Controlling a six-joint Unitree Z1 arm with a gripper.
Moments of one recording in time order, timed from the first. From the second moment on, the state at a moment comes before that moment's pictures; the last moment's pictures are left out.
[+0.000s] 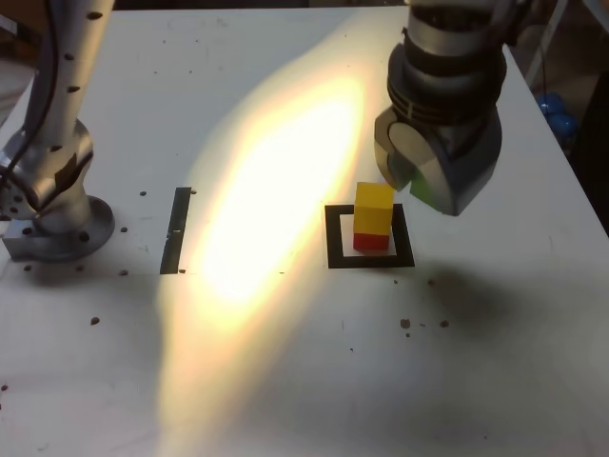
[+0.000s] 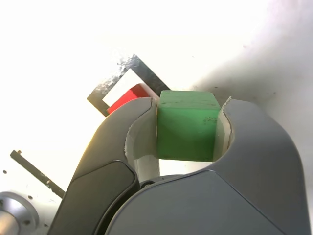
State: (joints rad) arm -0.32 2.10 -1.94 1.39 0.30 0.40
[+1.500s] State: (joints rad) arm -0.24 2.03 -1.79 1.45 0.18 0.10
